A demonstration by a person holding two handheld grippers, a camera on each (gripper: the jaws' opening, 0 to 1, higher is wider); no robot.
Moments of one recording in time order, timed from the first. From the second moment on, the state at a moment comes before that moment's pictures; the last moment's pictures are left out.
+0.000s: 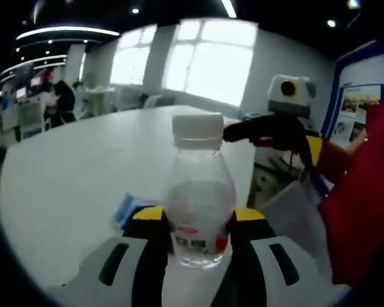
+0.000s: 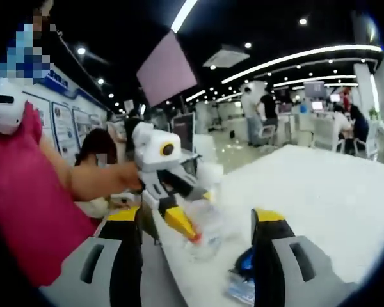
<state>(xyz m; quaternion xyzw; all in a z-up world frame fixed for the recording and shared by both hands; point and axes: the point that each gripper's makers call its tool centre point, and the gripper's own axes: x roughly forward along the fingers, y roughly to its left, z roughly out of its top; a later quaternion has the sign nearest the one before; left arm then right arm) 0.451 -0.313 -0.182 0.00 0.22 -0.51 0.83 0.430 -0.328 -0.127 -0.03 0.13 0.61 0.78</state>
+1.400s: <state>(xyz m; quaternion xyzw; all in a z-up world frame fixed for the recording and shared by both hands) 0.420 -0.342 -0.148 0.01 0.18 -0.59 0.79 0.422 -0.297 -0.083 0.00 0.08 0.69 0.72</state>
